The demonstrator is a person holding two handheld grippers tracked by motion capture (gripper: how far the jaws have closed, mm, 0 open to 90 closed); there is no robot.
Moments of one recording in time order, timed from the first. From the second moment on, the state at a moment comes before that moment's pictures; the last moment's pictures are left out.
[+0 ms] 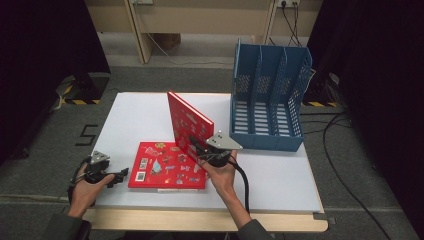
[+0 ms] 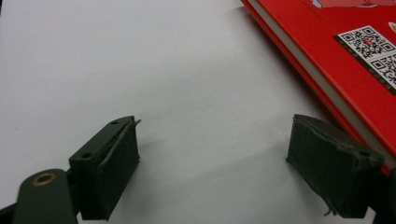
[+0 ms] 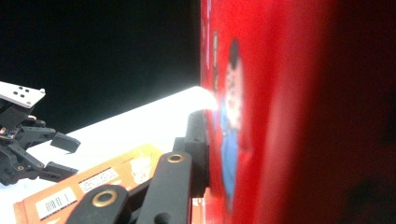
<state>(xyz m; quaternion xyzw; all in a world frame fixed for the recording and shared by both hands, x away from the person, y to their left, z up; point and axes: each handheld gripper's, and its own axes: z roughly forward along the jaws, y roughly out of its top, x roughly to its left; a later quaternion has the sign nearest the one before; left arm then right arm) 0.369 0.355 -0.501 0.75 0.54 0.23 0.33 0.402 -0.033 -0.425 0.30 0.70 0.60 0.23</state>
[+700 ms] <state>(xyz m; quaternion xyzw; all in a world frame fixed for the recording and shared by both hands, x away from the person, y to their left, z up) 0.369 0.354 -0.501 0.75 0.53 0.22 0.33 0.401 -0.056 -0.414 0.32 0.68 0.63 0.20</state>
